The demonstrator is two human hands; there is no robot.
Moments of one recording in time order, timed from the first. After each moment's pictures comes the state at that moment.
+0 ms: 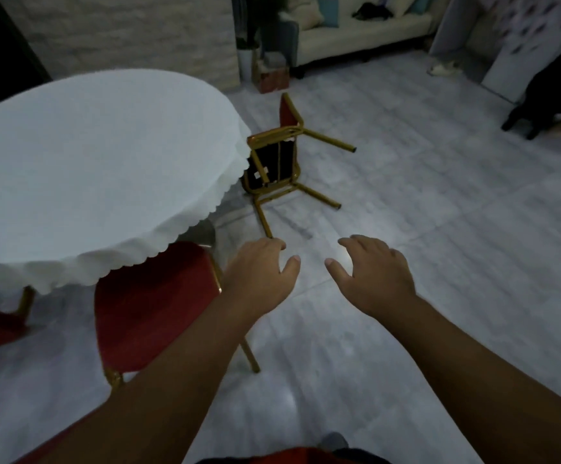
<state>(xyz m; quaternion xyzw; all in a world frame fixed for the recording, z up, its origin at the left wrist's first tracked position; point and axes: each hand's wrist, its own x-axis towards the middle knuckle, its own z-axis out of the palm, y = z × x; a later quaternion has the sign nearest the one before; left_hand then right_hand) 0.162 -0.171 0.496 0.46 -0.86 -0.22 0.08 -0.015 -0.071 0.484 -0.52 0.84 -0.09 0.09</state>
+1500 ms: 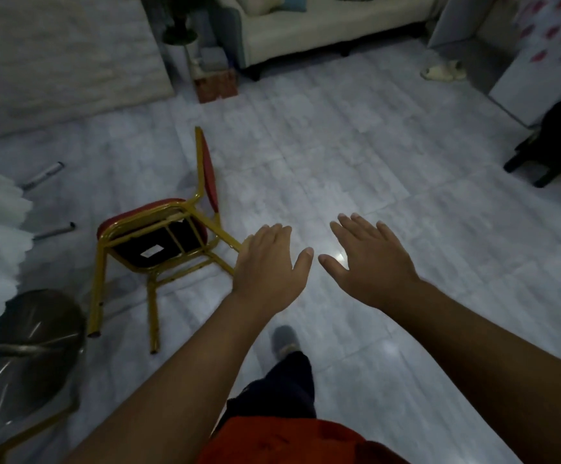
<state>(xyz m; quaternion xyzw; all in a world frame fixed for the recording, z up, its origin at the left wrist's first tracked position) -0.637 -0.569 0.463 0.48 -0.84 -0.25 0.05 -0.810 -0.496 0.468 -0.62 0.78 0.01 0.11</state>
